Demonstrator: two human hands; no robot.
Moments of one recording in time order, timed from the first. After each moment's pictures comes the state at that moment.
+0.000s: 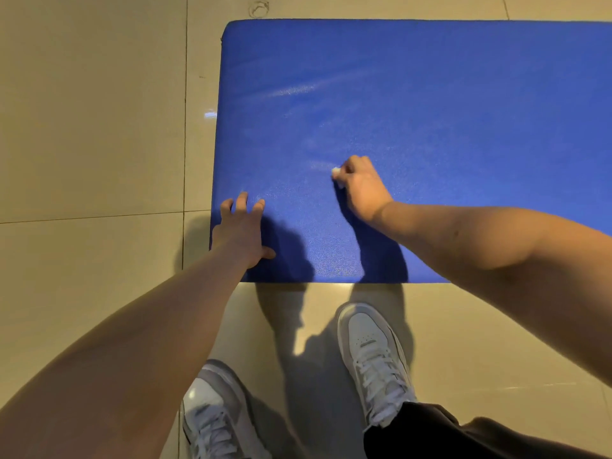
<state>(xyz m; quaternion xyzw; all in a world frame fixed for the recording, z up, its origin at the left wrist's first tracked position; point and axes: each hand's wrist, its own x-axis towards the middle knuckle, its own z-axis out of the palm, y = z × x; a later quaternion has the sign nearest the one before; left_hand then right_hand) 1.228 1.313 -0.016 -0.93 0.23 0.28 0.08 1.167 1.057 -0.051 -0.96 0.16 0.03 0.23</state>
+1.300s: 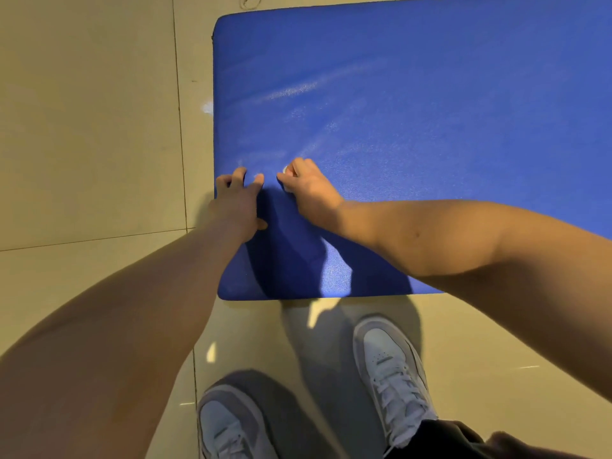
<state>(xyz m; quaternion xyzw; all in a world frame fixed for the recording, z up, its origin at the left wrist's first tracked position) 1.303 1.286 -0.011 -0.92 0.25 0.27 0.10 1.232 1.129 -0.052 -0.95 0.05 0.04 0.31</state>
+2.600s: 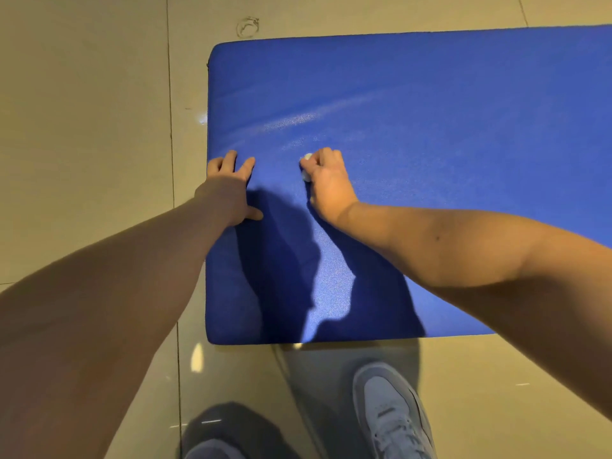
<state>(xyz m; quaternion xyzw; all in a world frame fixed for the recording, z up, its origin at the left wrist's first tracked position) 1.391 1.243 -0.021 -0.92 0.27 0.27 0.11 1.284 1.064 -0.074 -0.97 0.07 -0.04 0.22</state>
